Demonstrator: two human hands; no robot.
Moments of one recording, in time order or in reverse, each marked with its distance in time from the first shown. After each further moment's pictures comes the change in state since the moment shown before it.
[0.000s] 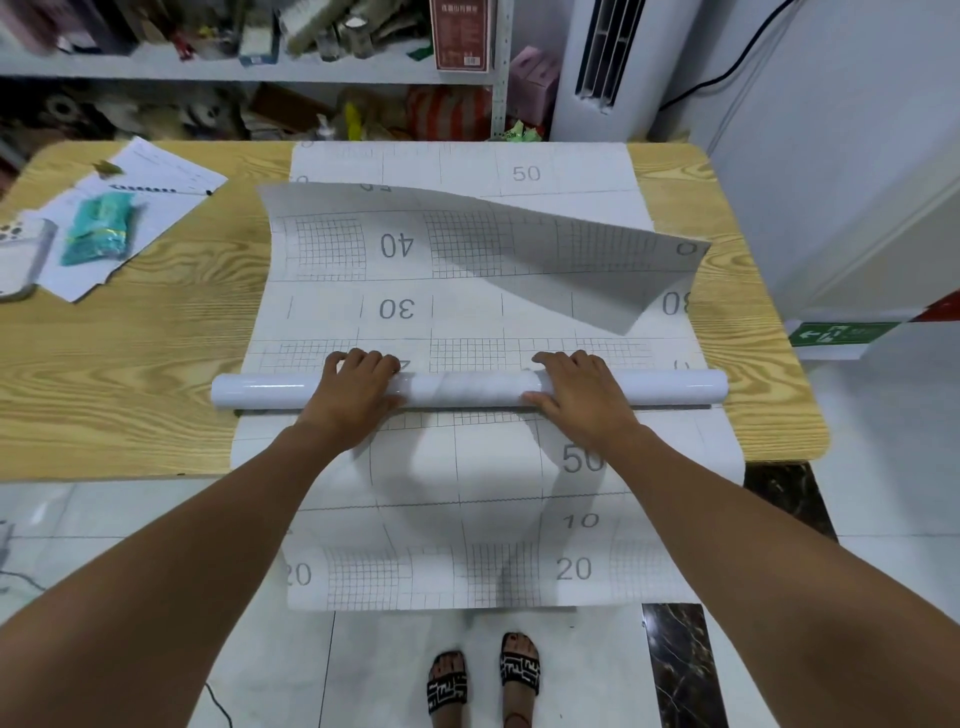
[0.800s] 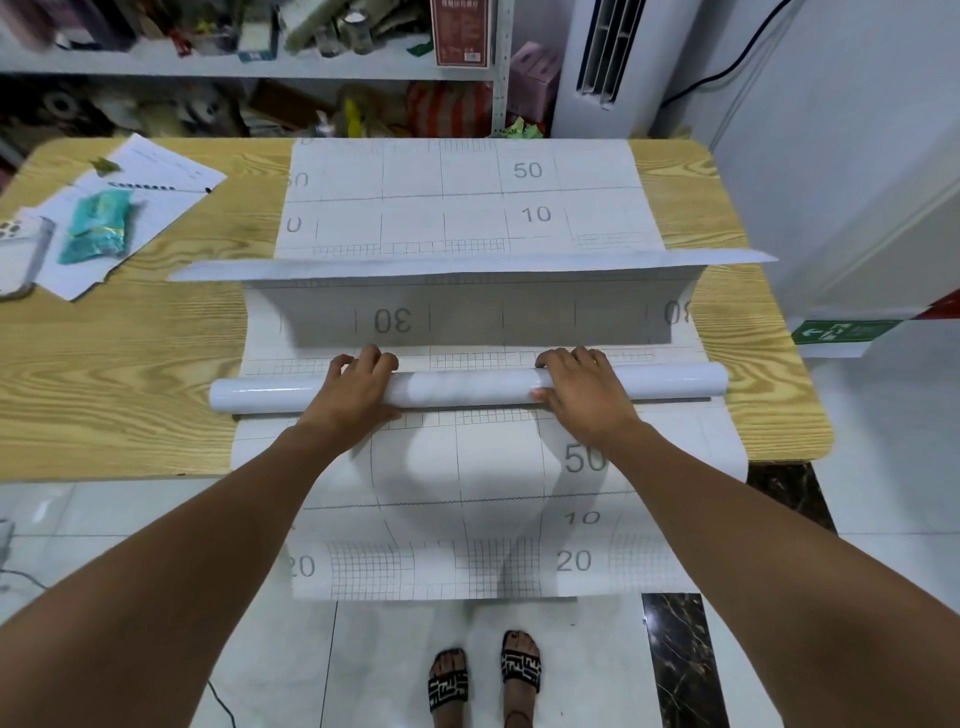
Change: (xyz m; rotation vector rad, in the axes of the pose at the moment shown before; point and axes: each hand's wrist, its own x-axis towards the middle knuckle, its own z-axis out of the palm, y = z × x) left_hand 0.001 -0.001 0.002 -0.052 -0.069 -0.020; right_hand 0.004 0.001 0.001 -0.070 0.021 -0.032
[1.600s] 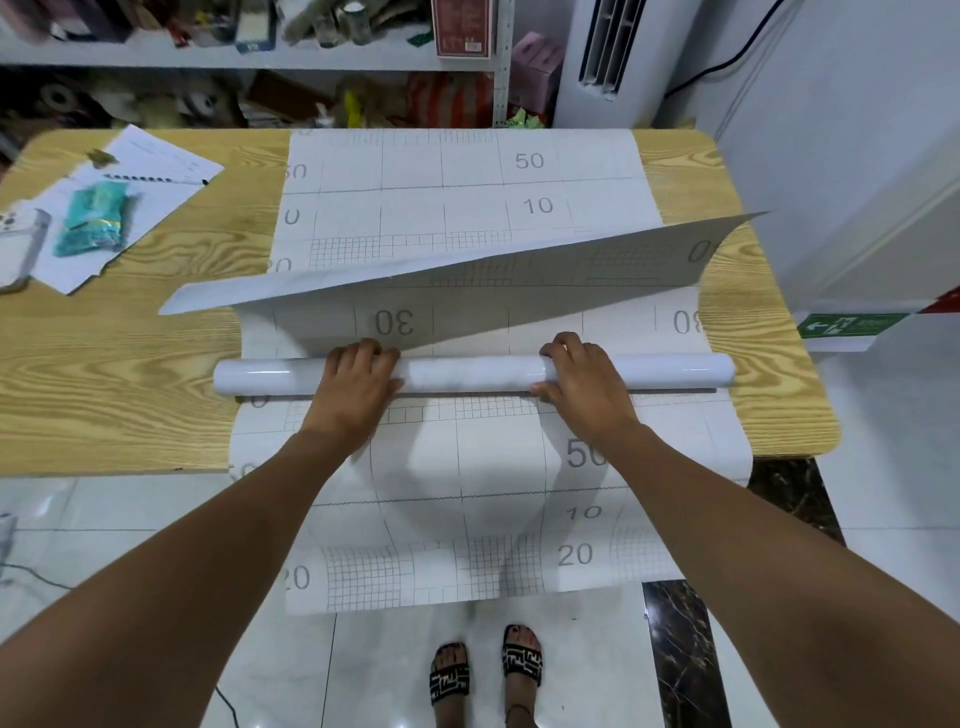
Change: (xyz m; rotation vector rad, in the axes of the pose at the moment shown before) left_hand -0.005 0.008 0.003 0.082 0.128 -0.036; right_hand -0.001 -0.004 0.005 0.110 0.093 0.071
